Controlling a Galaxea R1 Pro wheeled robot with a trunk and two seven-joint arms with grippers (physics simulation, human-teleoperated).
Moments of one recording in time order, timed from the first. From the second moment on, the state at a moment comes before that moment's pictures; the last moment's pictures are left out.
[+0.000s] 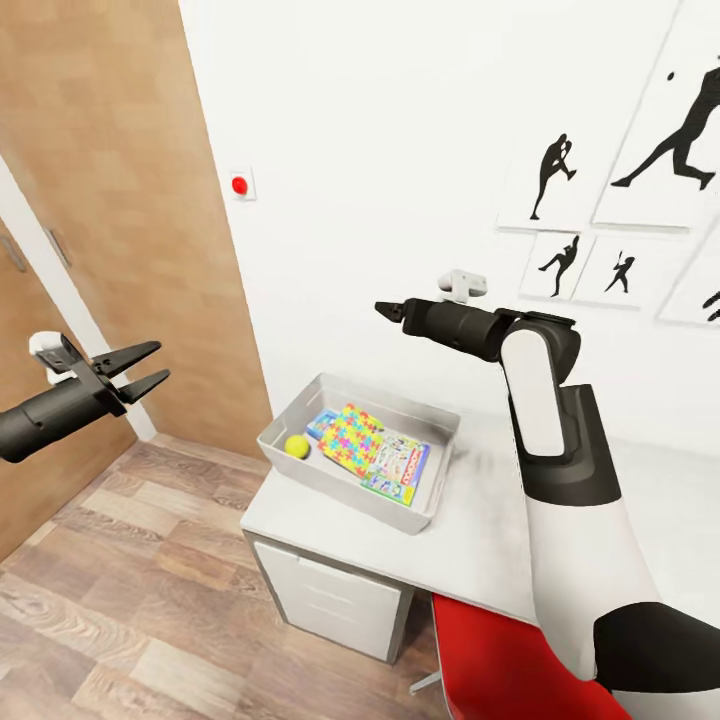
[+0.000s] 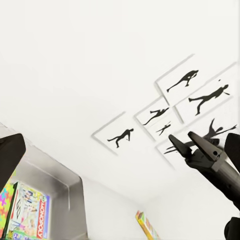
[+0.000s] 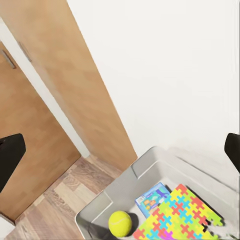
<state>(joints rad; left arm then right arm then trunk) -0.62 0.42 0.31 -1.59 1.45 1.03 -0.20 -1.03 0.09 0.14 -1.61 -0.61 1.04 -0.13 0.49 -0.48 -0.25</state>
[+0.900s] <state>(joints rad) -0.62 0.42 0.31 -1.59 1.45 1.03 -0.20 -1.02 0.06 0.12 -1.61 -0.62 1.04 -0.14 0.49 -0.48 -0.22</state>
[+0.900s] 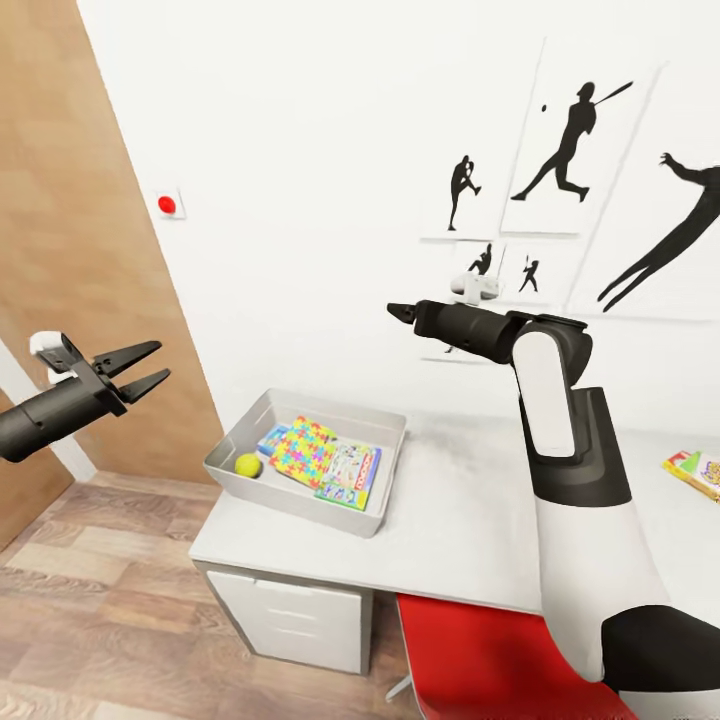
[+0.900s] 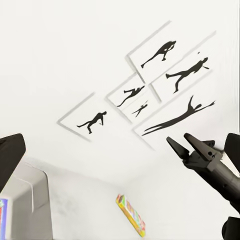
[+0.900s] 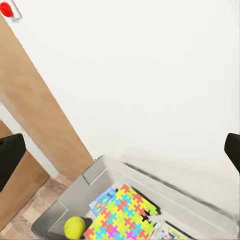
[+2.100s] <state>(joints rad) -0.66 0.40 0.27 -1.59 1.44 1.03 -0.20 -0.90 -0.12 0.05 -1.61 -0.80 1.05 -0.14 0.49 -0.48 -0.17</state>
